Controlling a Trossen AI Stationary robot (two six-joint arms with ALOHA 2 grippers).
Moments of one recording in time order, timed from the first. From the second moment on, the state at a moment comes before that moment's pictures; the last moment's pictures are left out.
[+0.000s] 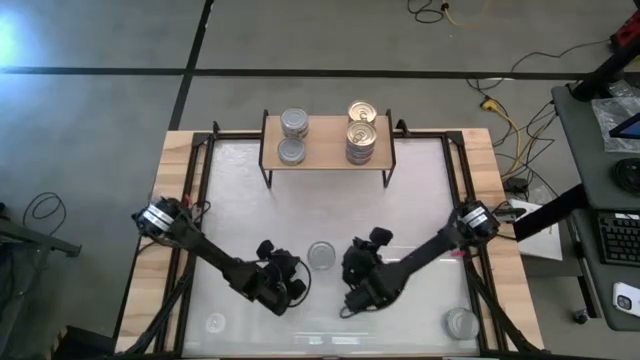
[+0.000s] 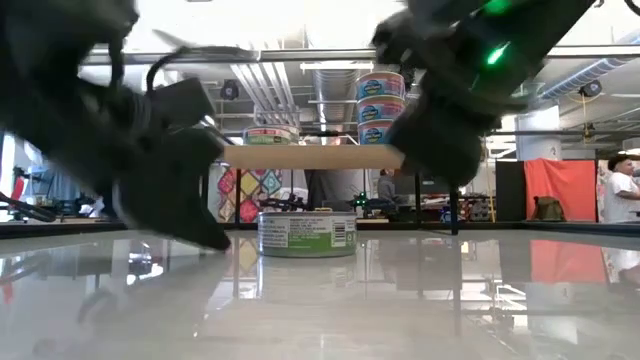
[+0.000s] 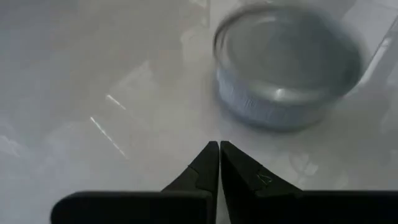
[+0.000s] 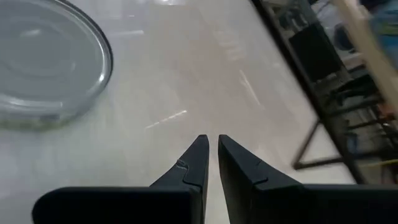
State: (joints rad) left arm -0.59 1.92 0.92 -0.21 -0.86 -1.14; right arm 0.51 2.09 1.46 -1.10 0.96 0.98
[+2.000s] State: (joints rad) left arm -0.44 2.10 0.94 0.48 -0.98 -0.63; right arm 0.49 2.04 1.35 -0.68 0.48 0.48
